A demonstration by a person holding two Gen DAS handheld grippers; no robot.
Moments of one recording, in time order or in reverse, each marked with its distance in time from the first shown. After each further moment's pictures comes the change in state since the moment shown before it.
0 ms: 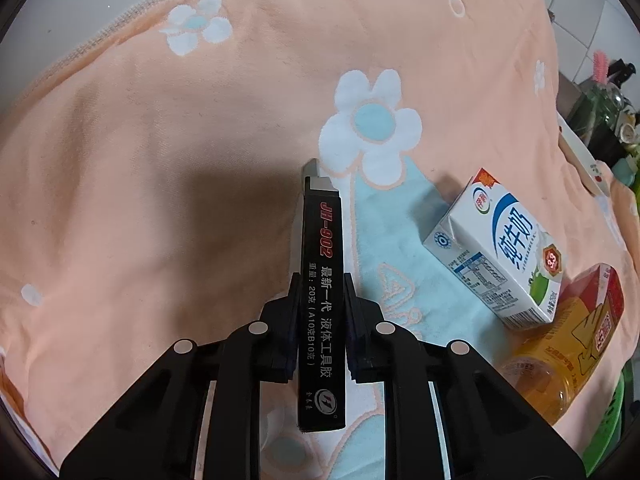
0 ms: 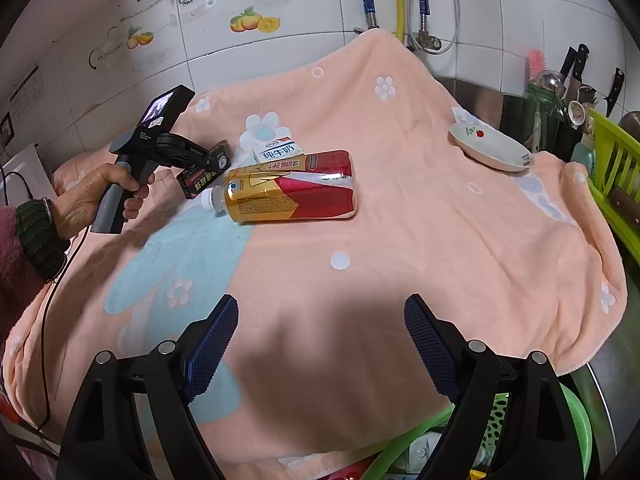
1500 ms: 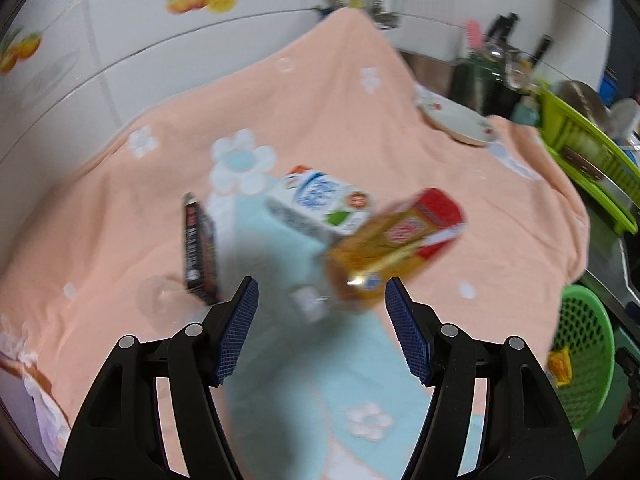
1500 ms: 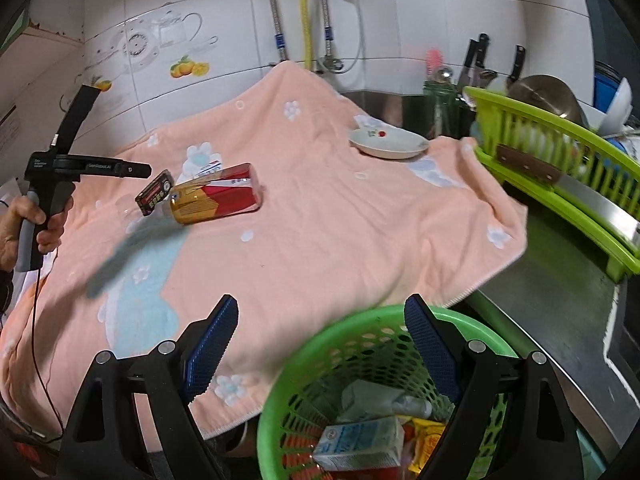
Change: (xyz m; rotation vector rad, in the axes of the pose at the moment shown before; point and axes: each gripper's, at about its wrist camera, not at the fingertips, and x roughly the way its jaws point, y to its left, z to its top) left arm -0.141 -0.093 -0.074 0.229 -0.144 -0.062; right arm -0.095 -0.057 -0.059 0.113 -0.091 -0.156
